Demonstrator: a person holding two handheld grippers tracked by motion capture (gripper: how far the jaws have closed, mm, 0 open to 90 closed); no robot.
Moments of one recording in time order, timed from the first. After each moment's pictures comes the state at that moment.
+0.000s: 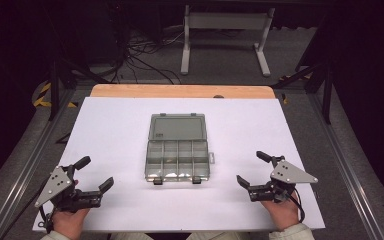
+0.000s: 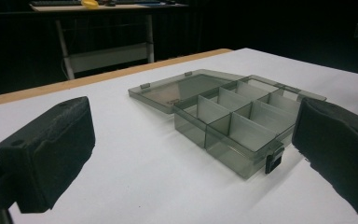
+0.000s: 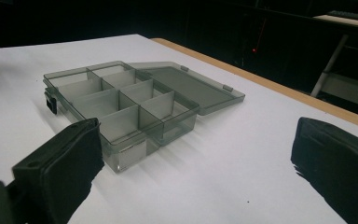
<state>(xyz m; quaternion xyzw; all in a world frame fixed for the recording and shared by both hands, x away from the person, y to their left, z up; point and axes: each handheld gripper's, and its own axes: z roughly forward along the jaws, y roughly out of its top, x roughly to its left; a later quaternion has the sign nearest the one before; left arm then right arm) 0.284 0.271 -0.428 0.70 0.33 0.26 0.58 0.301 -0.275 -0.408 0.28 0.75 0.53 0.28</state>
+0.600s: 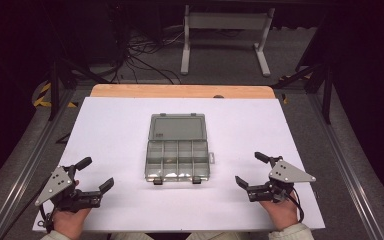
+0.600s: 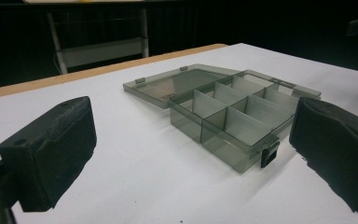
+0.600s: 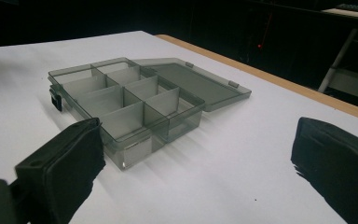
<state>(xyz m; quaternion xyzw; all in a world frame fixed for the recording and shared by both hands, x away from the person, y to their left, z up) 0.286 0.272 -0.429 0.71 0.33 0.24 0.58 0.303 -0.273 -0.410 0.27 0.76 0.53 0.27</state>
